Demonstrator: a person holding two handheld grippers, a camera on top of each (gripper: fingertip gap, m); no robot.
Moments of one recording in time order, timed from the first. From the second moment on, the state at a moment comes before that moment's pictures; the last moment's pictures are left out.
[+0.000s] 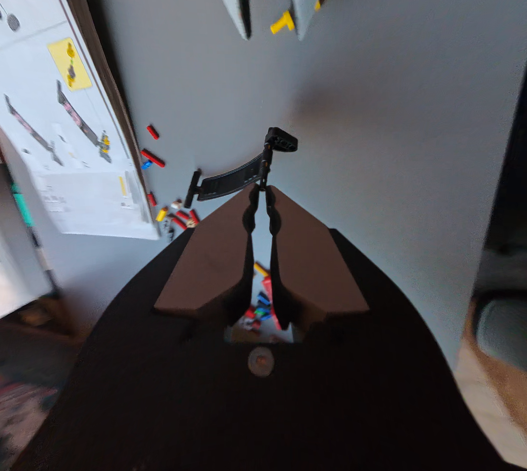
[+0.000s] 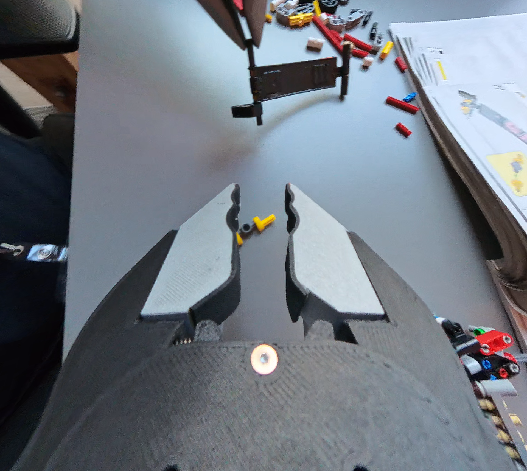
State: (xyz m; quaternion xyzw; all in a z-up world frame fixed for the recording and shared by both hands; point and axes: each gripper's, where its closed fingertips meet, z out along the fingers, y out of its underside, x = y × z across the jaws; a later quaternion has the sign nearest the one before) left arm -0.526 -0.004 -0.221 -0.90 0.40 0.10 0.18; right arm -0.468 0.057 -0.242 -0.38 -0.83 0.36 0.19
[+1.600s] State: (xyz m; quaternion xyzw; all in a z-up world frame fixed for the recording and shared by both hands) left arm -0.512 0.029 -0.219 -0.46 0.70 0.55 0.04; right arm -0.498 0.094 -0.254 -0.45 -0.77 0.39 0.23
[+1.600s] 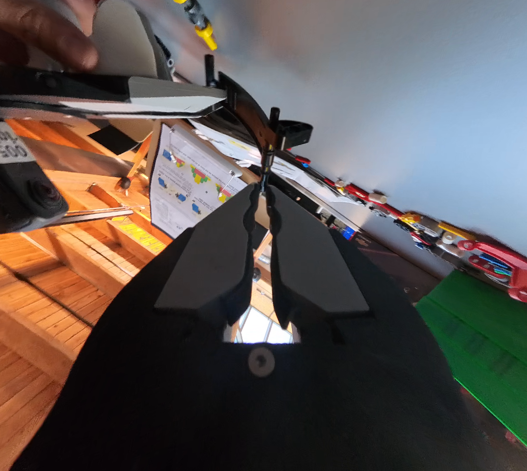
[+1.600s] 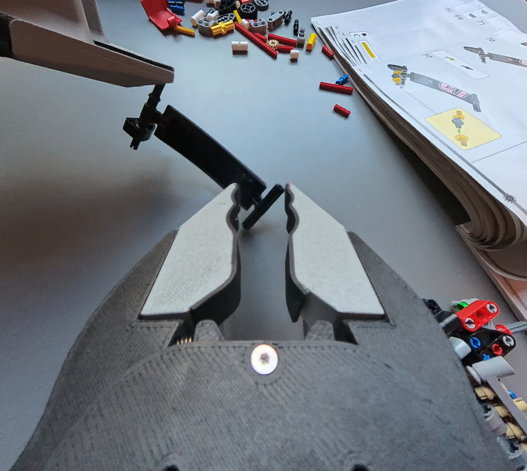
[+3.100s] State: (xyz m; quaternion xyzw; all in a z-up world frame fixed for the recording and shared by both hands) left arm -0.491 0.018 -0.214 -0.51 0.65 0.54 0.16; right arm -0.474 0.042 -0.259 -0.20 -0.89 0.31 0.26
